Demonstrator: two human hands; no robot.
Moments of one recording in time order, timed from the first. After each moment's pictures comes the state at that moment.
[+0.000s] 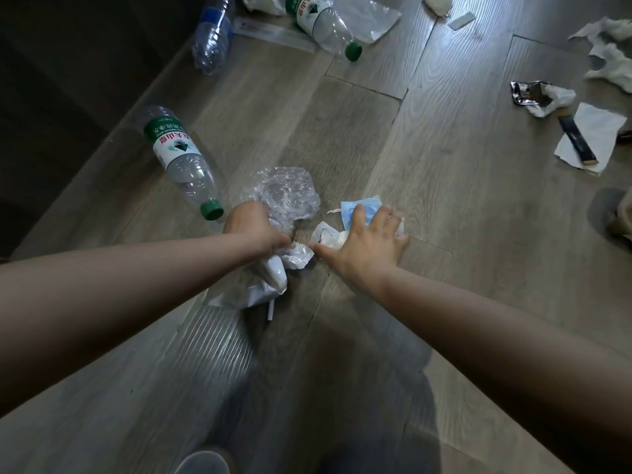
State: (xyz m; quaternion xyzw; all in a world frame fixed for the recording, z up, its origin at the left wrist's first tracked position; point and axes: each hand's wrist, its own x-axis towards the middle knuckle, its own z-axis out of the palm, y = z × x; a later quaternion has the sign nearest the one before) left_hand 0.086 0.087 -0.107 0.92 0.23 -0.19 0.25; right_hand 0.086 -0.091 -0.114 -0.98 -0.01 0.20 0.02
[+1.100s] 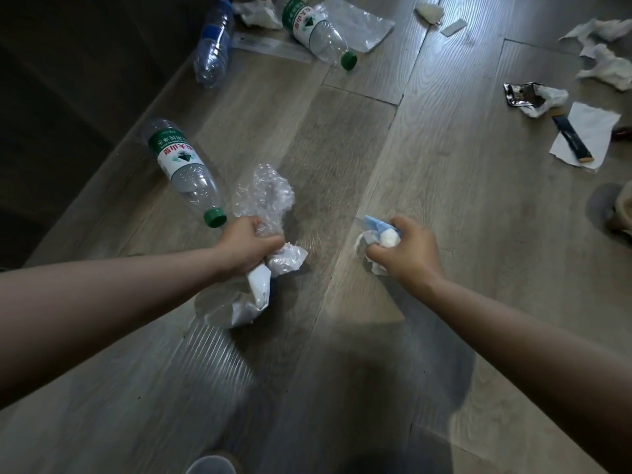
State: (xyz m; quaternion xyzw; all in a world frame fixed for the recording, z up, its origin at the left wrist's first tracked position) left_hand 0.063 0.100 -0.093 0.85 0.21 -0.19 0.44; right_hand 0.083 -0.154 -0.112 -0.91 0.05 0.10 0.40
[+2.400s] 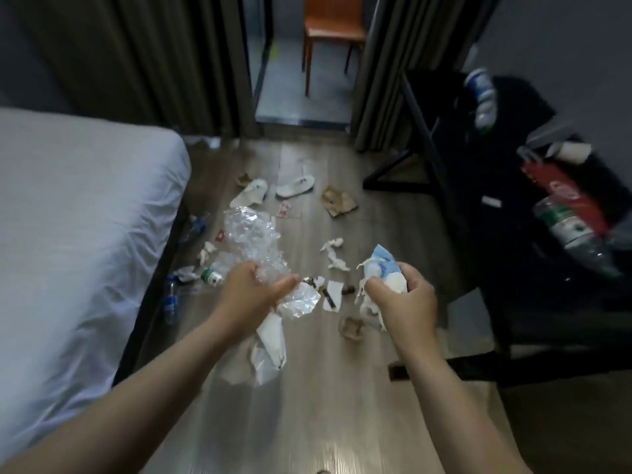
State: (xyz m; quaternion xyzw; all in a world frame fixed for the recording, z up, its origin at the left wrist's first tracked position) left_hand 0.082 -0.110 0.729 0.81 0.03 -0.14 0.57; right_hand 0.015 -0.304 0.751 -0.72 0.28 -0.14 0.62
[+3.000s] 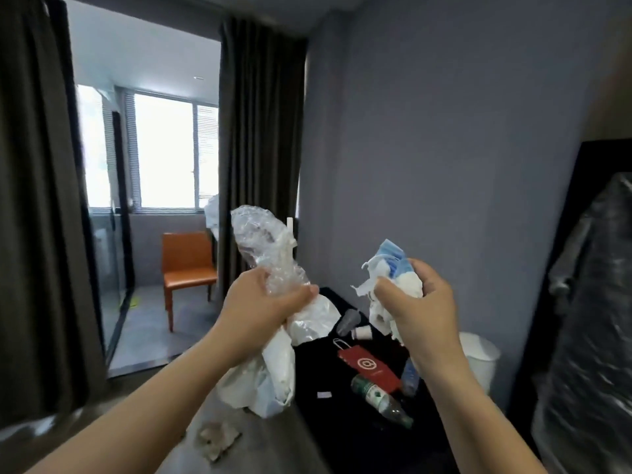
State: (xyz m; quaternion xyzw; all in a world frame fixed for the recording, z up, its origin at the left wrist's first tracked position) left_hand 0.017 -0.308 1.138 0.67 -0.37 0.00 0.65; right_hand -0.113 -0.444 1.143 -0.66 0.13 -0.50 0.54
